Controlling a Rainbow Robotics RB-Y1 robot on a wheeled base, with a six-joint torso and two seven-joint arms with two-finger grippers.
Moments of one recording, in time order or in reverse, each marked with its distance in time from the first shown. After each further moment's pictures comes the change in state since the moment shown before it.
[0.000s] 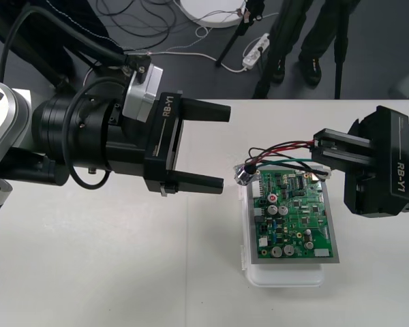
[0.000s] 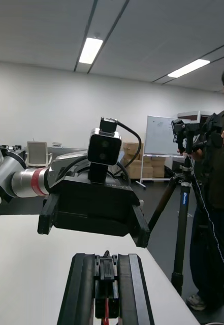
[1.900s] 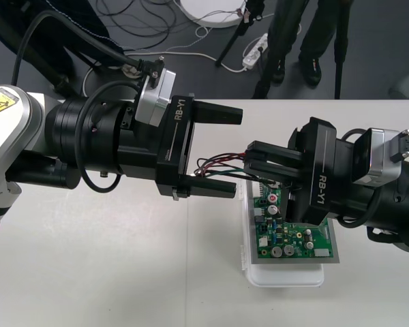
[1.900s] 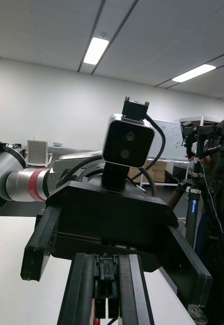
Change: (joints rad) right arm -0.130 0.094 0.226 -0.053 0.091 0.192 0.078; left arm -0.015 0.000 -0.054 0.000 0.024 0.045 -0.035
